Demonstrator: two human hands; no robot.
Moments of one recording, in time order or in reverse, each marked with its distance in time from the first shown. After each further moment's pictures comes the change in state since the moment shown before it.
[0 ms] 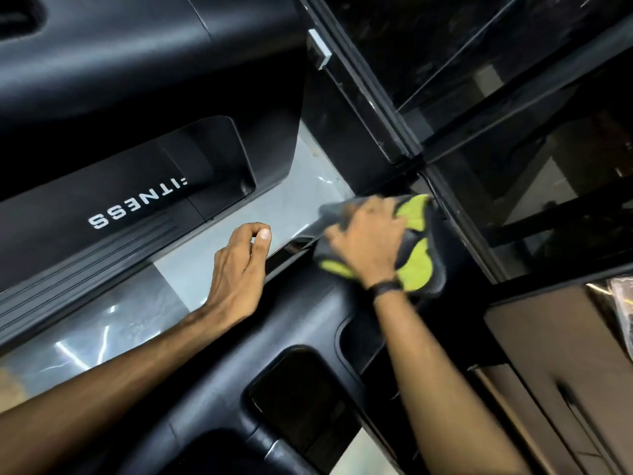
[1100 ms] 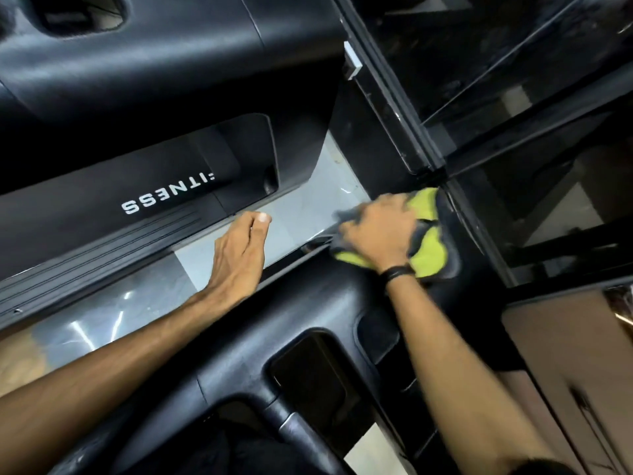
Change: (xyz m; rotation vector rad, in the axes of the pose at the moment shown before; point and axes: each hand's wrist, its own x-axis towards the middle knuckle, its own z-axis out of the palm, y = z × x) left_hand -0.006 -0.009 -0.032 0.027 0.112 -0.003; right_hand 0.003 -0.011 0.000 -0.030 -0.041 -0.126
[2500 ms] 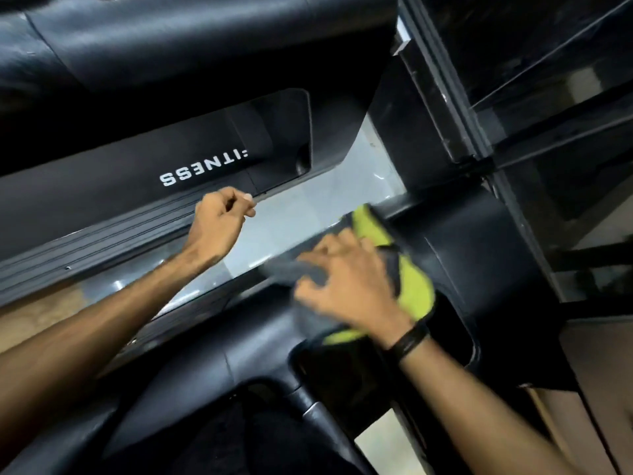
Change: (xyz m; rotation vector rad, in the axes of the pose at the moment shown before) left_hand 0.026 -0.027 -0.061 -0.064 0.023 -0.229; right_hand -0.087 -0.052 -0.013 0.273 -0.087 -0.623
